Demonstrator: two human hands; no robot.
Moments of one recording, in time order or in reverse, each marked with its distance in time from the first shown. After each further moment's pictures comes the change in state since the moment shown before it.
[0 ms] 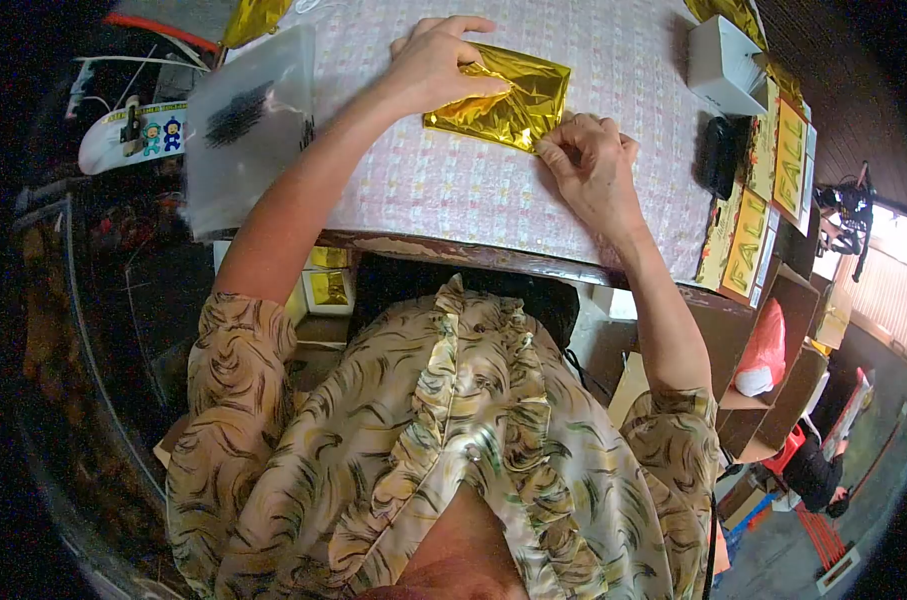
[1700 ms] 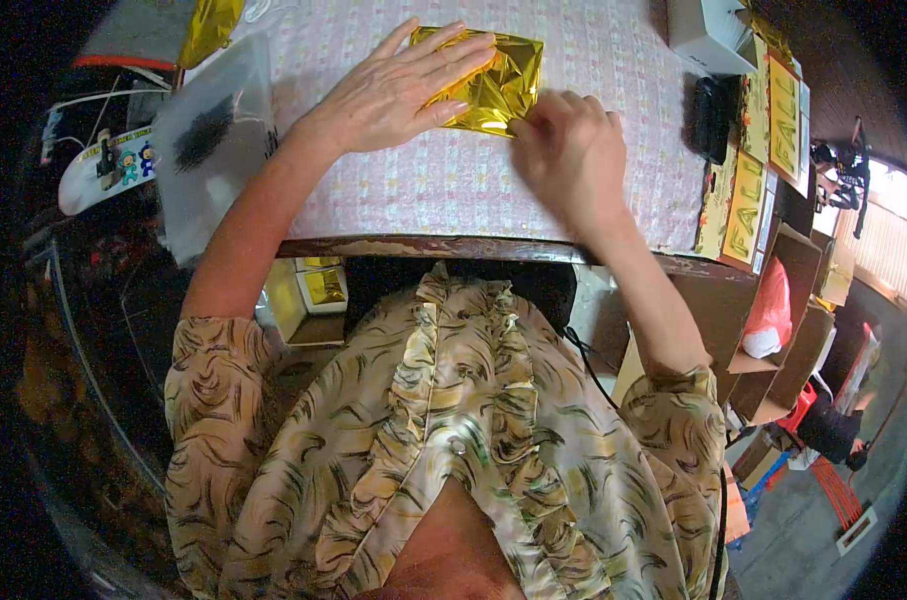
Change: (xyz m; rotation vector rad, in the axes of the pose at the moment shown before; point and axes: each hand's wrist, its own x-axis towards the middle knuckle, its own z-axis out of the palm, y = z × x) left_hand -0.031 0.007 -0.007 0.206 -0.114 0.503; right_hand -0.002 -0.028 -0.003 -0.100 -0.111 0.357
